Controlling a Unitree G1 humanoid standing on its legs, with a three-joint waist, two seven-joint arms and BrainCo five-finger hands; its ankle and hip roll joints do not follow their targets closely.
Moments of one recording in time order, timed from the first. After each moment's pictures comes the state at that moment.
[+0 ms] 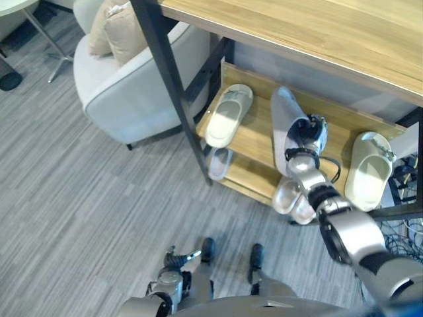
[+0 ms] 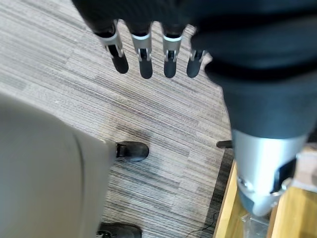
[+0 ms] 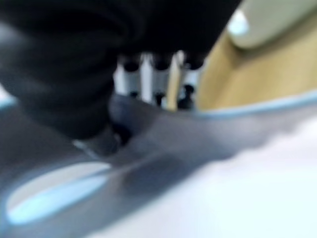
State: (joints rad) left arm -0.17 0.05 0.03 1.40 -0.10 -0.22 0.29; right arm -0.52 -0.24 0.19 0.61 -0.11 -0.21 -0.81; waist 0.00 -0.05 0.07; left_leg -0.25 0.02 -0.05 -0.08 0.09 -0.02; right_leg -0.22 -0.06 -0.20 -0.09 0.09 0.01
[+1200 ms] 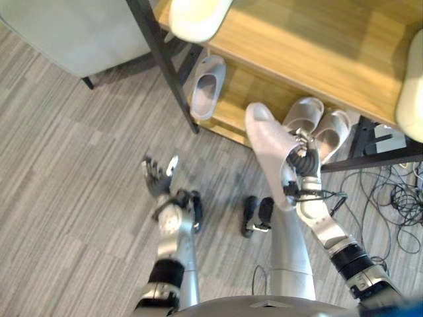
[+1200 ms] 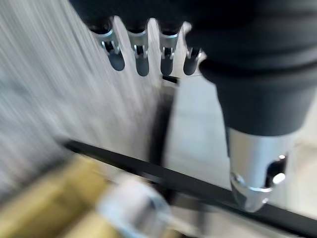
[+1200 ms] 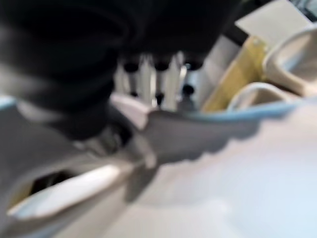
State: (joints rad) left arm -0.18 -0.05 0.01 0.33 -0.40 -0.45 0.50; right arm -0.22 -0.26 0.29 0.23 -0.06 -0.32 -0.66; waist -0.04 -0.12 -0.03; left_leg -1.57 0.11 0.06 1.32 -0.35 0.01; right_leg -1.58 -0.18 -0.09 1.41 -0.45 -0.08
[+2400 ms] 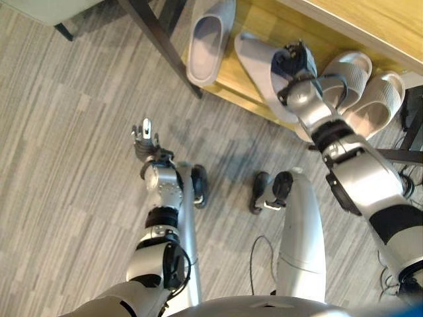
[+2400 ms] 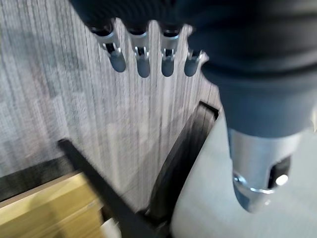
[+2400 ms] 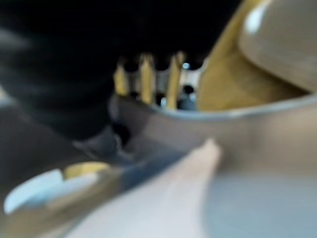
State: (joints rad) left arm -0.56 0.03 0.38 0.65 -0.75 -0.27 0.15; right arm -1.44 -0.27 0.48 1.23 -0.03 0.15 -0.42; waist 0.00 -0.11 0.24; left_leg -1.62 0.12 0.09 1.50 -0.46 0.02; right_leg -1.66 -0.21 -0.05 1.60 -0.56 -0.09
